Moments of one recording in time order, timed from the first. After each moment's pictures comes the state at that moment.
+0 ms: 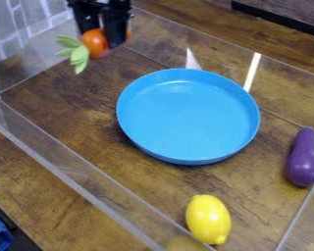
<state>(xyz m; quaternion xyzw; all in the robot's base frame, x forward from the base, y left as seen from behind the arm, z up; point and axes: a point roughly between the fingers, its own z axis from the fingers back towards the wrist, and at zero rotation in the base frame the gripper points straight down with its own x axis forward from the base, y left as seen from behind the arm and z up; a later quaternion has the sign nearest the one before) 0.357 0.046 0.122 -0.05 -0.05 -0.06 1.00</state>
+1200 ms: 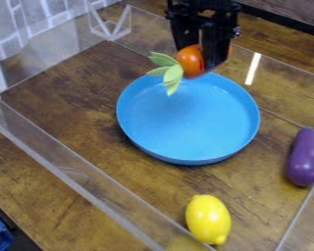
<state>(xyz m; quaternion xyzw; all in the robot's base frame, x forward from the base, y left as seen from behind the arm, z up) 0.369 -0.060 0.127 -0.08 -0.08 -0.17 0.98</state>
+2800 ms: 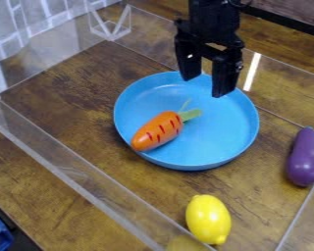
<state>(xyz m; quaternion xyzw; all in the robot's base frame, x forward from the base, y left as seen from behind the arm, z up) 0.374 -0.067 0.091 -0.06 -0.07 -0.20 0.98</state>
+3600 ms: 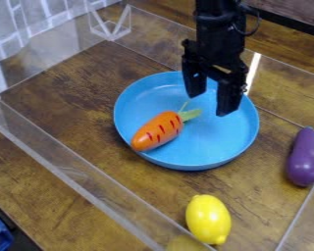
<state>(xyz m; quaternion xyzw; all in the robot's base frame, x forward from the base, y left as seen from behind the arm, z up) 0.381 -0.075 0.061 -0.06 -0.06 -0.21 0.97</state>
